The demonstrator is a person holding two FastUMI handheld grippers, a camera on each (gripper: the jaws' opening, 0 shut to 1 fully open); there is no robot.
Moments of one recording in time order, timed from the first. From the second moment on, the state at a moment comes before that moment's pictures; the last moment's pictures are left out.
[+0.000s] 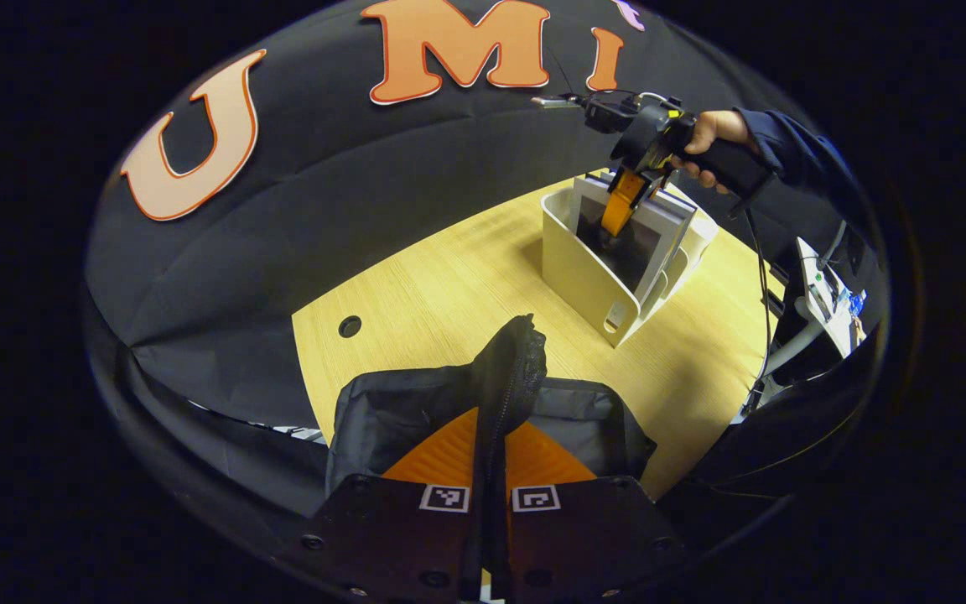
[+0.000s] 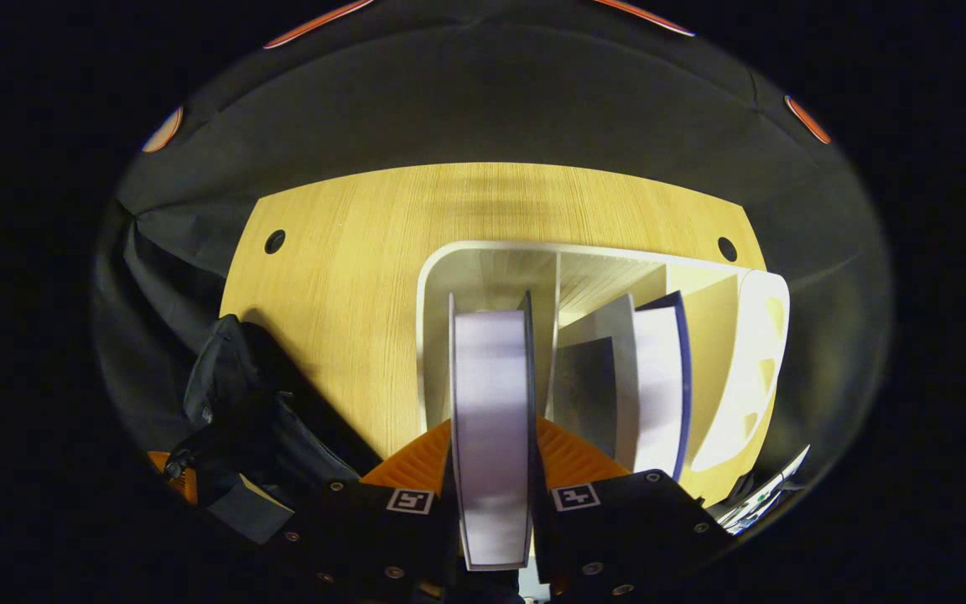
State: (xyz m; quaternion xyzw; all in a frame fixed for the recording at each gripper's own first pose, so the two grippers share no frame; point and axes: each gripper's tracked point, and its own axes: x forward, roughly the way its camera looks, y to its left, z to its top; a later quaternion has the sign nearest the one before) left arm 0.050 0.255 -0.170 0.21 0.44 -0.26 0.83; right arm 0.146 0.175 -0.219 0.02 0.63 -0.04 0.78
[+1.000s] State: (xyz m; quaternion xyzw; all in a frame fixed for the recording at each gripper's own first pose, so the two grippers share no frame) left arm 0.048 0.256 -0.160 0.17 0.44 -0.23 0.85; right arm 0.065 0.197 -0.054 0.06 0.49 0.06 0.87
